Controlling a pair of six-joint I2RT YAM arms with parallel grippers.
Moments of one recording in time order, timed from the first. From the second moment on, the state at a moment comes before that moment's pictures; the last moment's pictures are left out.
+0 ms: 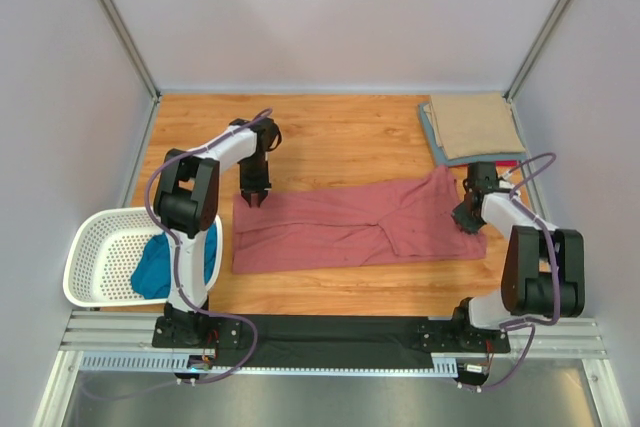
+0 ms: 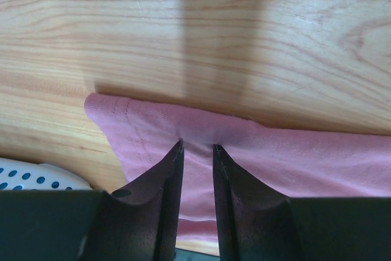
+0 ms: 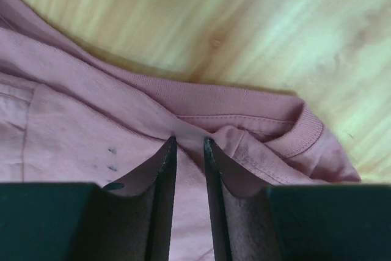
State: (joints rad) left arm -0.33 2.11 1.57 -1.04 -0.14 -0.45; right arm -0.08 1.48 0.76 -0.46 0.24 0.81
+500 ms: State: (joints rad) left arm -0.33 2.09 1.57 -1.03 -0.11 -0.43; right arm -0.10 1.26 0.76 -0.45 0.11 0.76
